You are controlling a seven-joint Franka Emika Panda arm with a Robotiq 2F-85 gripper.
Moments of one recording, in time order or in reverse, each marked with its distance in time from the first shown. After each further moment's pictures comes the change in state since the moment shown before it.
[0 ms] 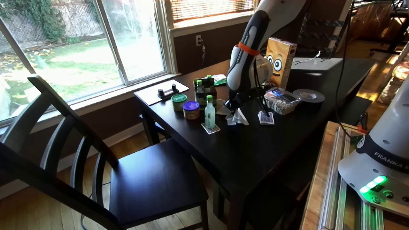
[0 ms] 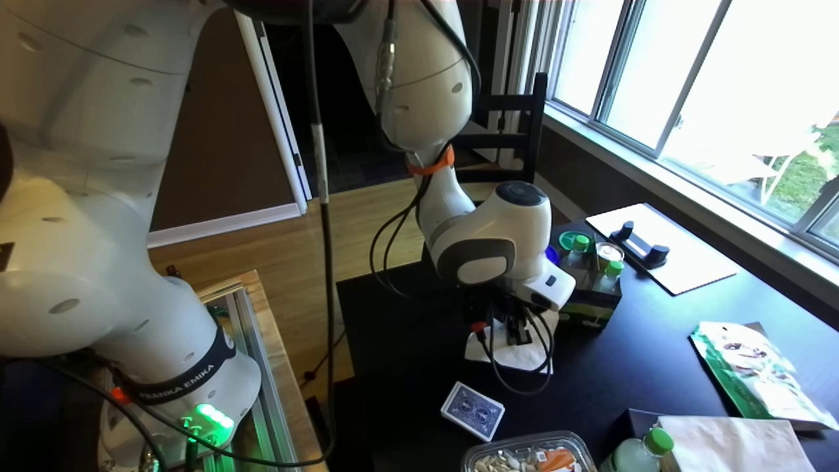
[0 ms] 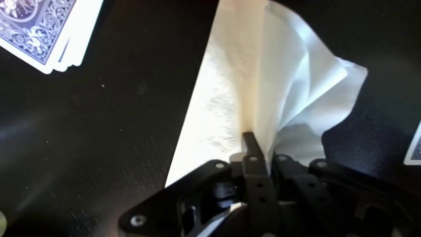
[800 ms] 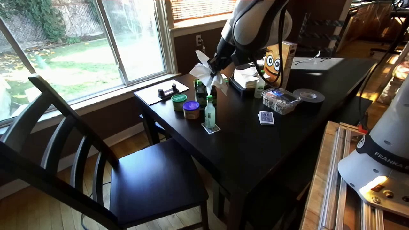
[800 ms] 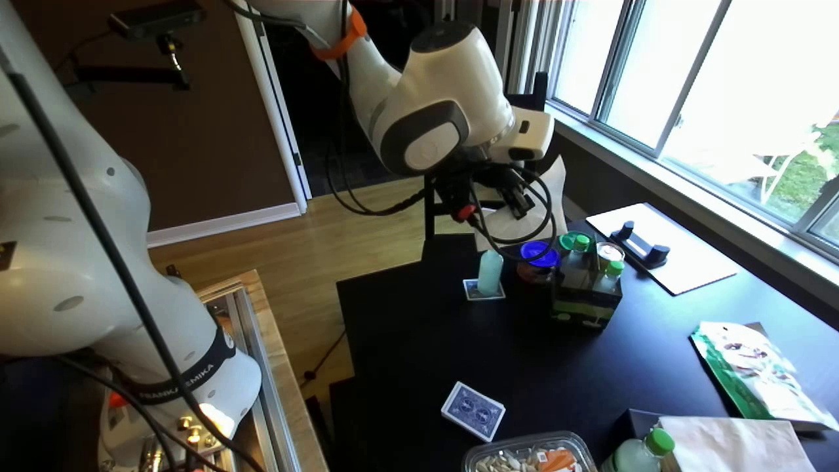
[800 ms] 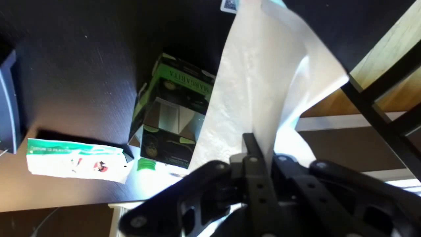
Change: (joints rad) arm 0.024 -0.547 0.144 -0.248 0.001 0.119 -0.081
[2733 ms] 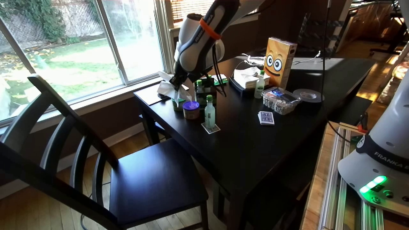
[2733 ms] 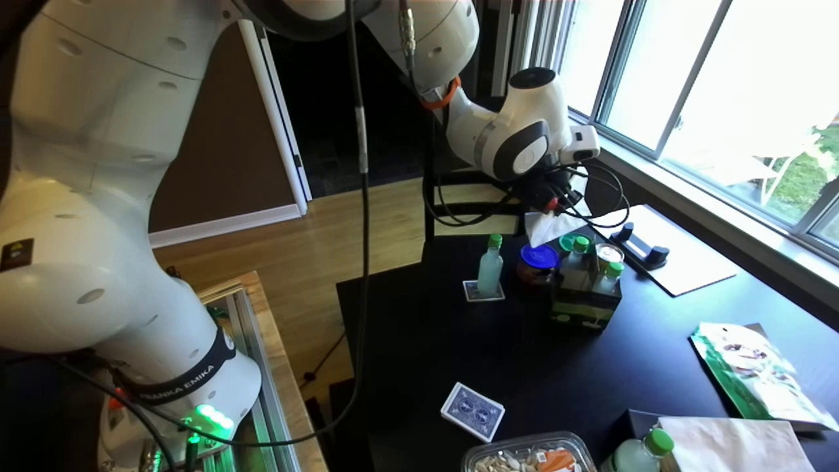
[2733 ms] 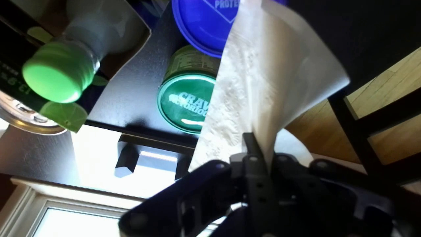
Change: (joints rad) arm 0.095 0.617 -0.030 0.727 -0.142 -0.164 -0.099
